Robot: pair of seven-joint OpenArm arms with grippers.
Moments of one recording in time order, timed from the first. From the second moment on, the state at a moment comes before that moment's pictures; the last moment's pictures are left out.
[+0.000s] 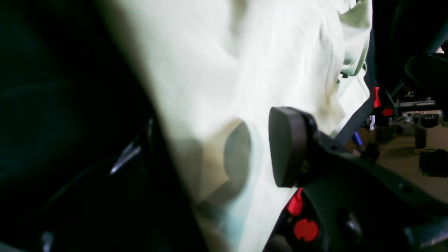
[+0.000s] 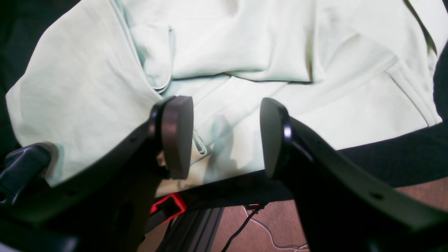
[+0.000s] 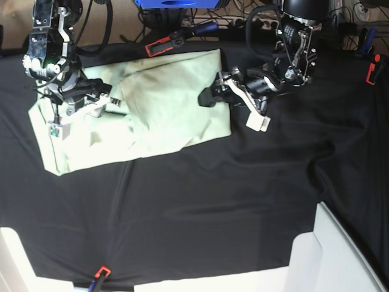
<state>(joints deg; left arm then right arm) 10.1 -9.8 0.0 67.5 -42.9 -36.6 35.3 -21.0 -0.2 5.7 110.4 12.8 -9.3 -57.8</state>
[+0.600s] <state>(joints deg) 2.3 -6.3 0.2 53.8 -44.1 -38.8 30.3 -21.8 -0.2 5.6 110.4 12.6 -9.3 -57.8</state>
